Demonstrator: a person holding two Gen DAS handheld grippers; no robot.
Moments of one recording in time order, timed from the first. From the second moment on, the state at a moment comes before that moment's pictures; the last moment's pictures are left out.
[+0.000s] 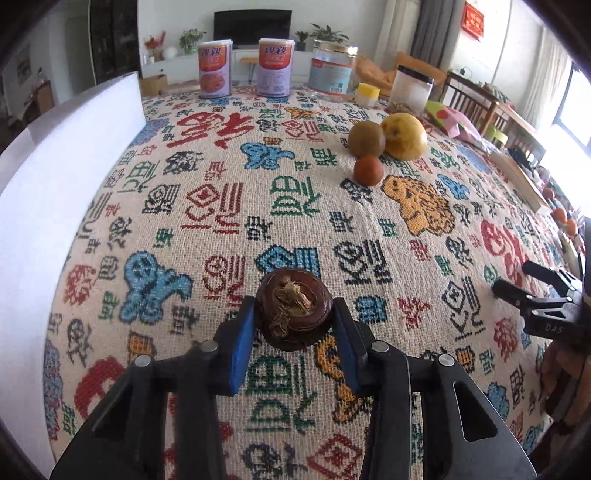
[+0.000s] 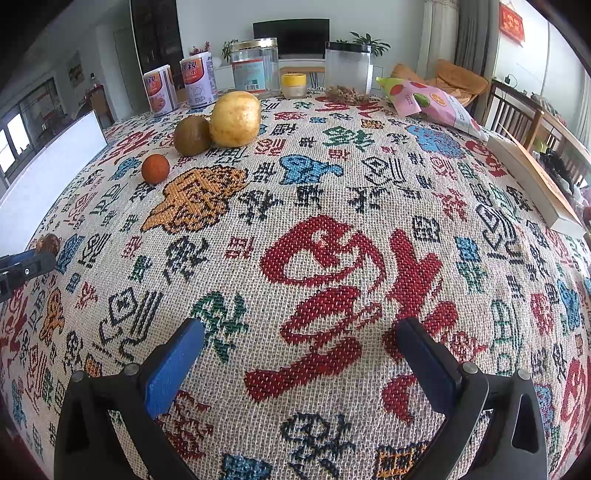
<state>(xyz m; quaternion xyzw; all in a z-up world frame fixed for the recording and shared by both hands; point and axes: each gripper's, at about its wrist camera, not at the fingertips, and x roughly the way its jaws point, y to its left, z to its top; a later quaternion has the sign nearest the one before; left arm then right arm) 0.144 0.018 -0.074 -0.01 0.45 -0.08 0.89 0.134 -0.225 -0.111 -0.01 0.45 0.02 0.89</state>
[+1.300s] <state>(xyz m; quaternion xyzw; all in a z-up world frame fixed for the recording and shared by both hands) 0.152 0.016 -0.095 0.02 0.45 -0.03 0.89 0.135 -0.225 -0.112 -0.01 0.45 0.01 0.89</state>
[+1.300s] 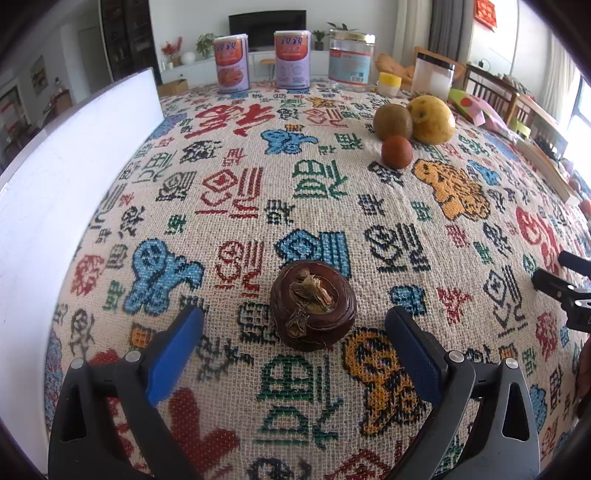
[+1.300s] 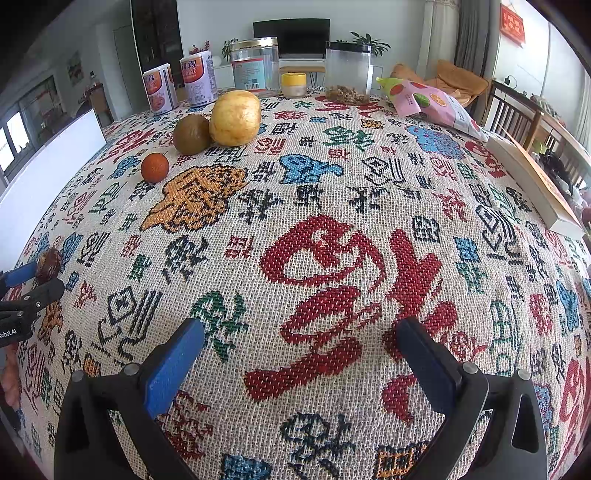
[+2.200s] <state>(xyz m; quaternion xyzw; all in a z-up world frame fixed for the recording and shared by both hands) 0.152 0.017 -0.095 0.02 0.45 -0.03 0.89 0.349 -0.166 -0.077 -0.17 0.47 0.18 0.84</state>
